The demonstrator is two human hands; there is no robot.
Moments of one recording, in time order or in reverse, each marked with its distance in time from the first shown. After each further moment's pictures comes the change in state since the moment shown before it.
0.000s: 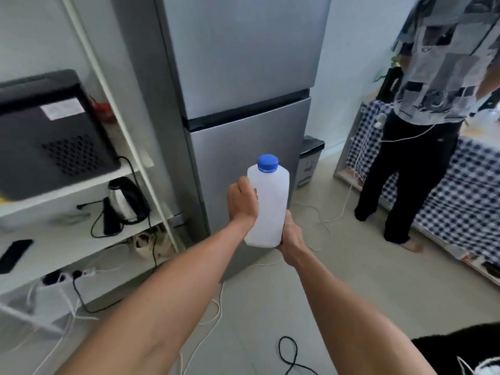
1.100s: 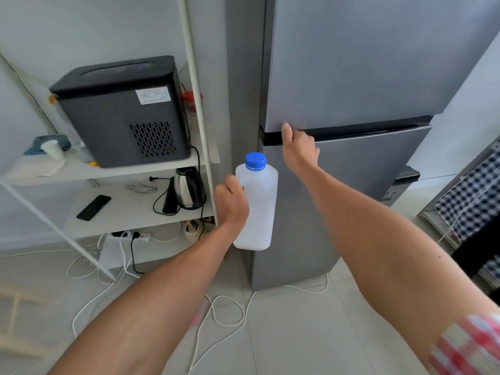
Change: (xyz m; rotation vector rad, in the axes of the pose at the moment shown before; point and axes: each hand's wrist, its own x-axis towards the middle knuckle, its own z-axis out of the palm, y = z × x) left_hand 0.138 -0.037 -0.104 0.014 0.531 -0.009; right_hand 0.118 -0.208 0.232 -0.850 -0.108 -0.843
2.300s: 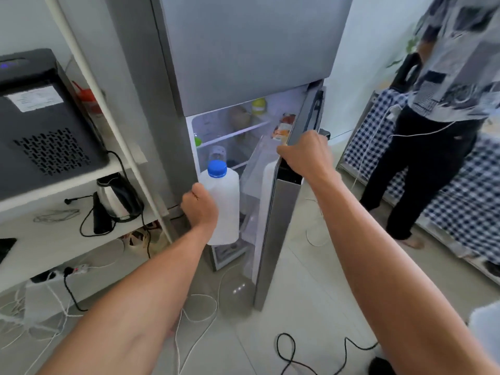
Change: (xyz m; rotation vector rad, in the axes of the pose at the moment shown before) left_hand -0.055 -0.018 0.029 0.090 -0.093 -0.138; right_hand -0.136 0.044 -0.147 -0.219 0.198 0.358
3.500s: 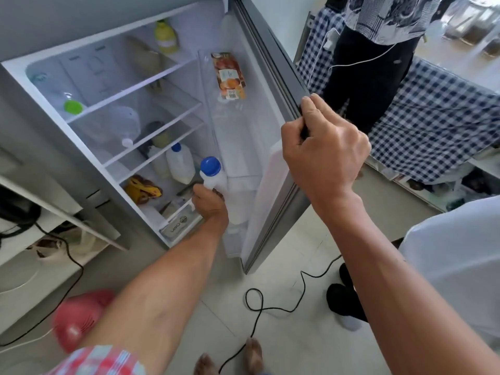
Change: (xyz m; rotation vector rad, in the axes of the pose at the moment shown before) left_hand -0.064 -0.110 0.190 -0.295 -0.241 -0.585; right_hand -0.013 0.129 -0.013 -0.313 0.711 -0.254
